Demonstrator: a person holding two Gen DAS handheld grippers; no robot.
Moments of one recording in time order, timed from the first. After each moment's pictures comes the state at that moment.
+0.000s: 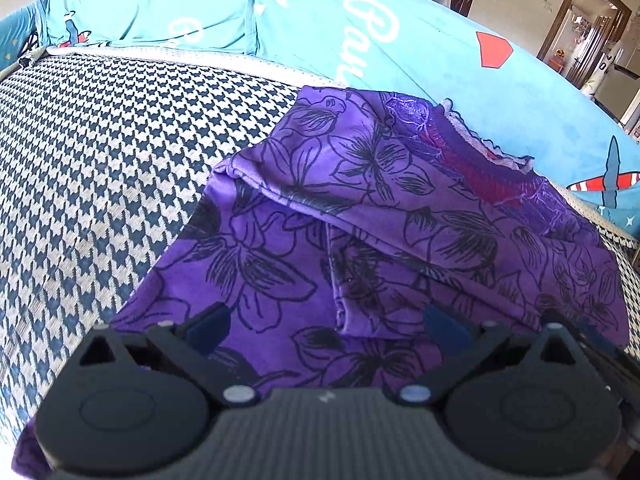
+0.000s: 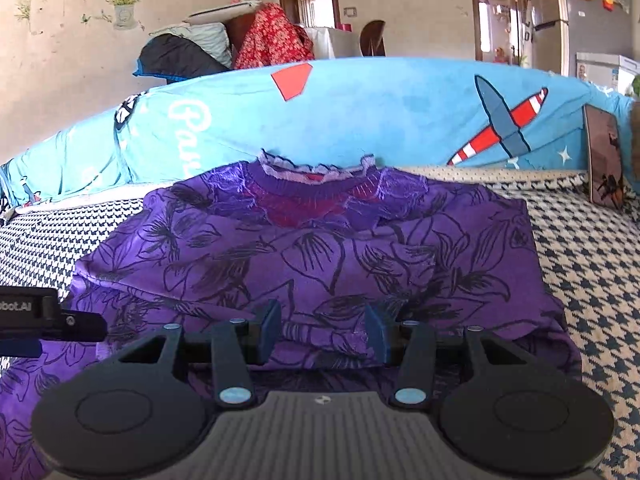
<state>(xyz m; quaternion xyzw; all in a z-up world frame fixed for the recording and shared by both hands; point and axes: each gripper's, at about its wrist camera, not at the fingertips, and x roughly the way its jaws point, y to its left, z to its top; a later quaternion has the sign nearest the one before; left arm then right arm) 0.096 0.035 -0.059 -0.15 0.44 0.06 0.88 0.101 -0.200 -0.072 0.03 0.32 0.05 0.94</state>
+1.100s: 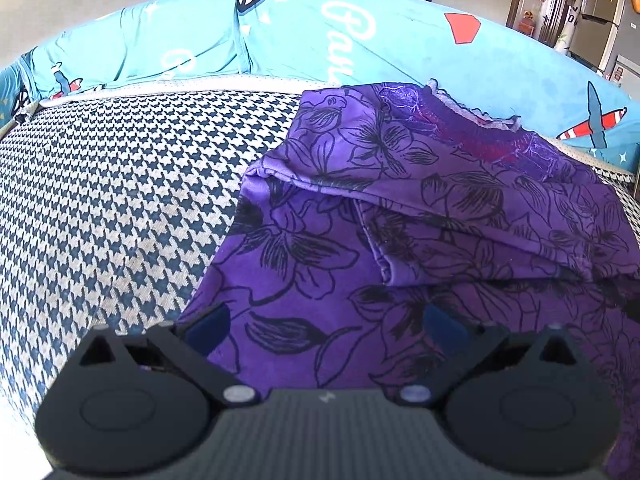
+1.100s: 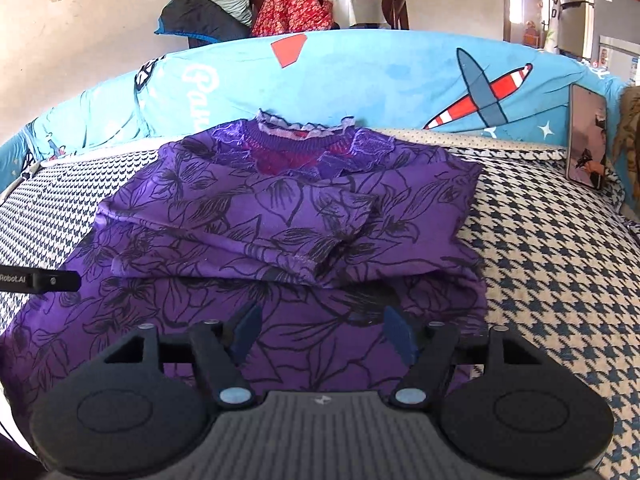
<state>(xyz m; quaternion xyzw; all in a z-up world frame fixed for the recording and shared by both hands) 0.056 0.044 -0.053 -0.05 0.43 0.04 0.90 0.053 -0.271 -0.041 0.01 0.37 0.10 0.92</state>
